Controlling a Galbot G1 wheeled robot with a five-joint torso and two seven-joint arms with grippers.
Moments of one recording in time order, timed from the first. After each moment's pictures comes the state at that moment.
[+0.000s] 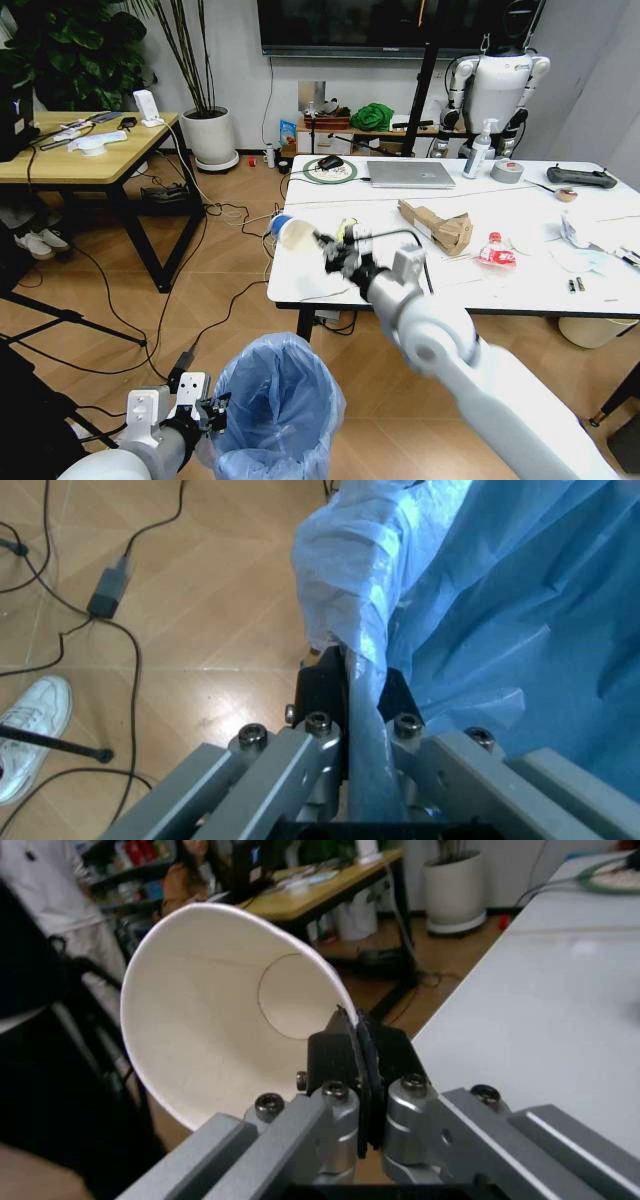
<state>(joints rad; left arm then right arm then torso) 1.74 -0.89 -0.51 -2.50 -1.13 0.74 -0.69 -0.88 0.98 -0.11 2.25 0.97 -0.46 0.30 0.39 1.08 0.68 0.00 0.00</state>
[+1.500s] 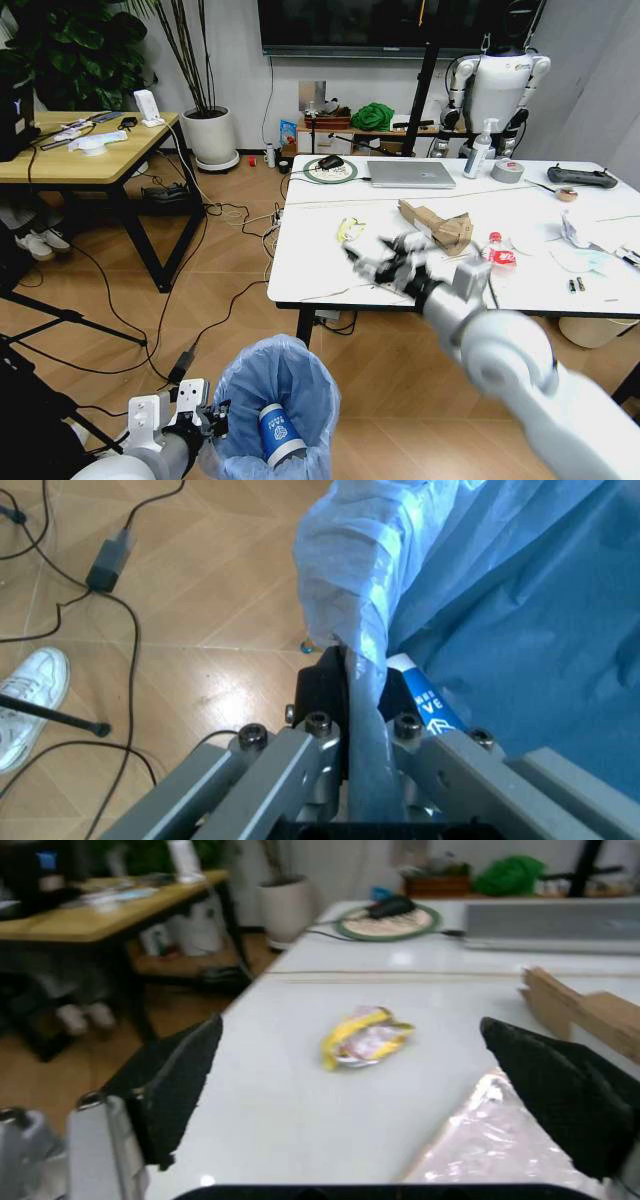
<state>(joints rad) 1.76 -0.91 -0.49 -2.50 -1.15 0.74 -0.74 -0.76 0.95 0.09 2.07 0.98 -0.58 0.48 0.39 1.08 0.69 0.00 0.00</state>
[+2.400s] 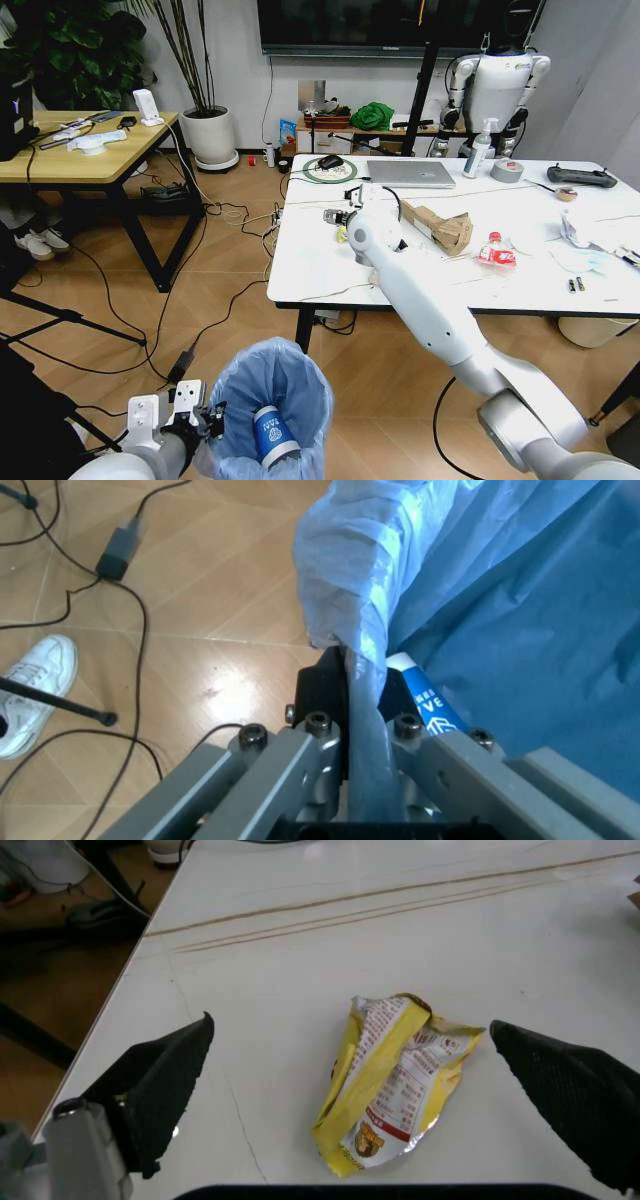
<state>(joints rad) 1.75 -0.93 -0.49 -2.47 -1.15 0.74 -0.74 -0.32 1.42 -0.09 1.33 1.00 -0.67 0.73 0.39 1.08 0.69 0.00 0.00</state>
